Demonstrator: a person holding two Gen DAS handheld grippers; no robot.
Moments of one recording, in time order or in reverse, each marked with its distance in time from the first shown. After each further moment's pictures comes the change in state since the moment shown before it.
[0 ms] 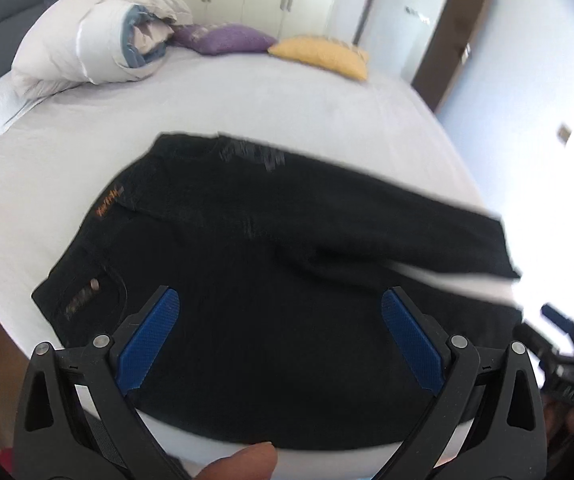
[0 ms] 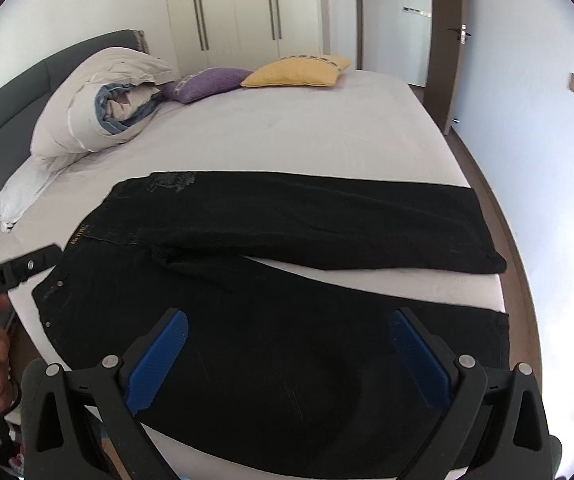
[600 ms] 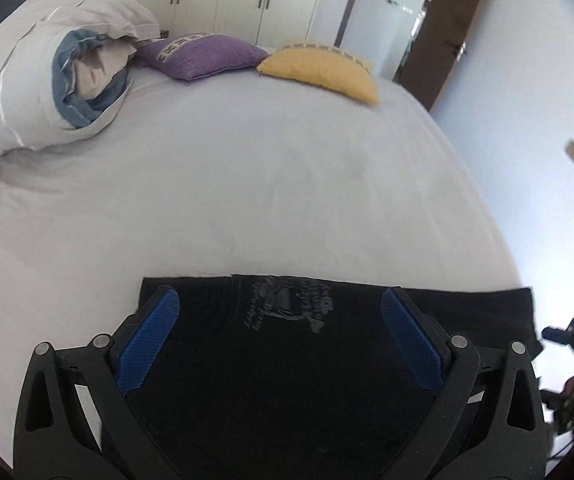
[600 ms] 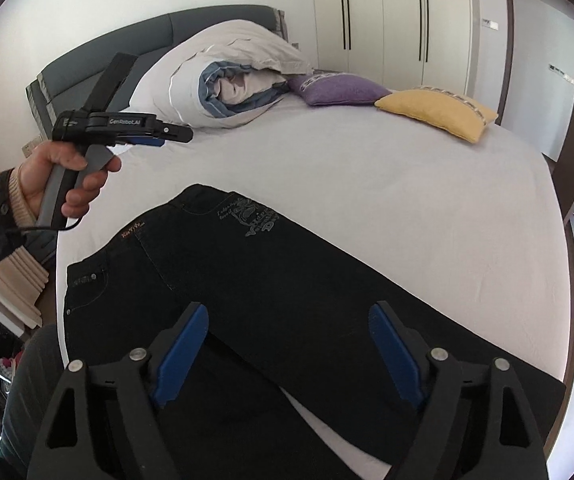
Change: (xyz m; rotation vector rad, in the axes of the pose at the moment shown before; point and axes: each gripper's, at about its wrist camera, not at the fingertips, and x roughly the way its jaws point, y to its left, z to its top) left arm 0.159 0.061 0.229 0.154 0.079 -0.040; right arm 0.113 0.013 0.134 -0.377 0.034 0.347
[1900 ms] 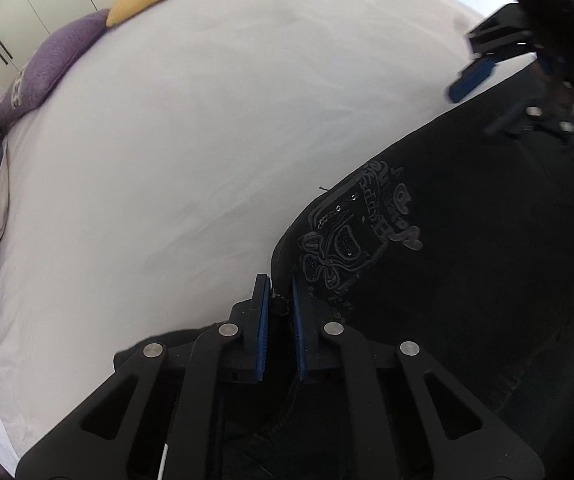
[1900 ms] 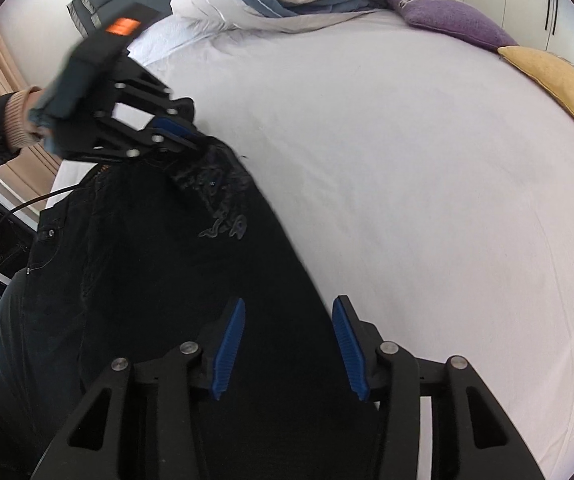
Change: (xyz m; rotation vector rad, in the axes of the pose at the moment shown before) left arm 0.196 0.054 0.035 0.645 0.302 -0.056; right arm 0.222 -0.054 0.087 -0.217 0.327 0.256
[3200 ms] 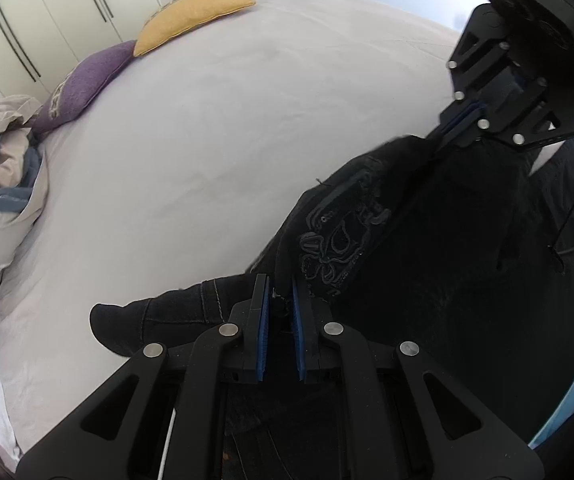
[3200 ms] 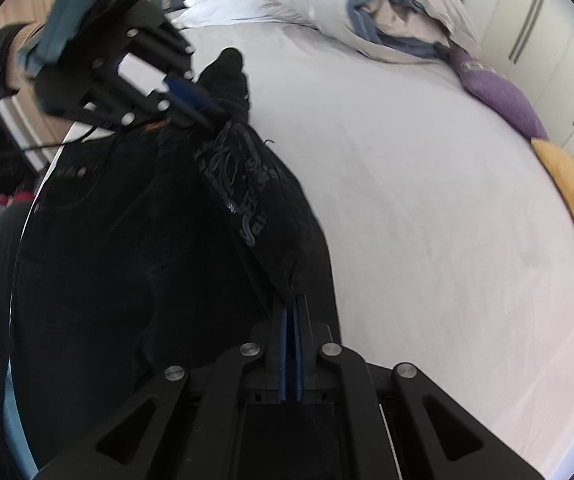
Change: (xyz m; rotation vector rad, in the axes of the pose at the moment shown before) left arm -0.092 -0.106 -0.091 -0.009 -0.123 0.094; right arm -0.020 0.134 -0.009 -0.302 0.004 -0.154
